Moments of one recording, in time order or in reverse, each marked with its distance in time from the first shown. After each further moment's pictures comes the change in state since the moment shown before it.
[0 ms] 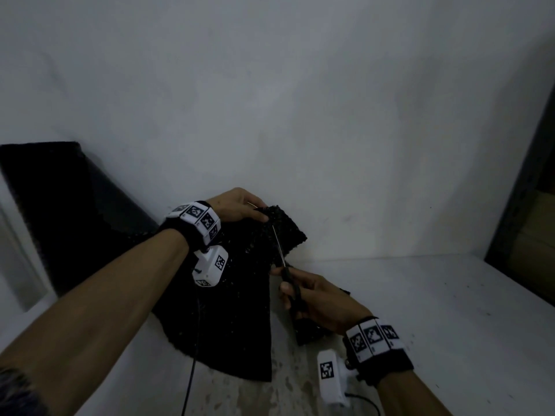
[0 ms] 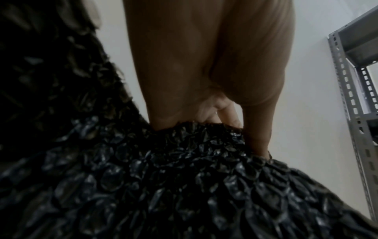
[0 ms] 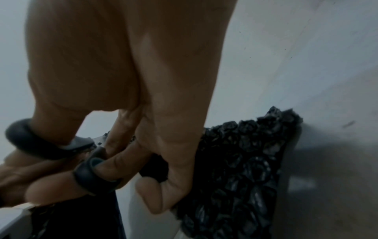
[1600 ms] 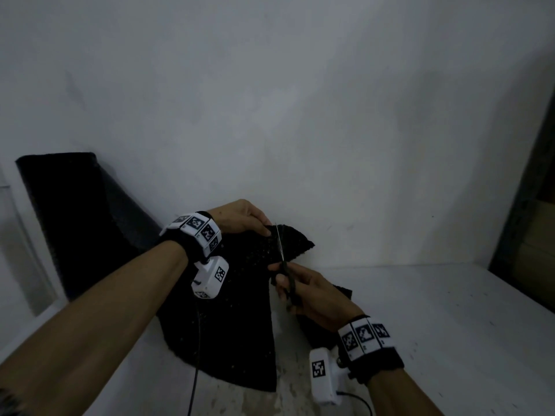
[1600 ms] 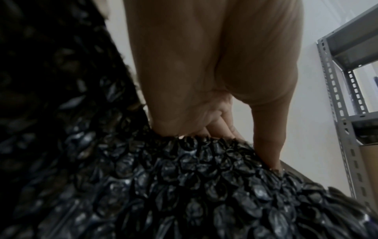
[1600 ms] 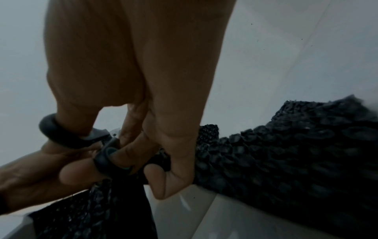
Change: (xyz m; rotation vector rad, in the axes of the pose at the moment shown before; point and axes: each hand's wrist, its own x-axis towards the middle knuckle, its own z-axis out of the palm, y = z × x) left_hand -0.024 0.011 -0.002 -0.028 -0.069 0.042; right_hand 0.017 -0.011 0.013 -0.006 0.053 -0.083
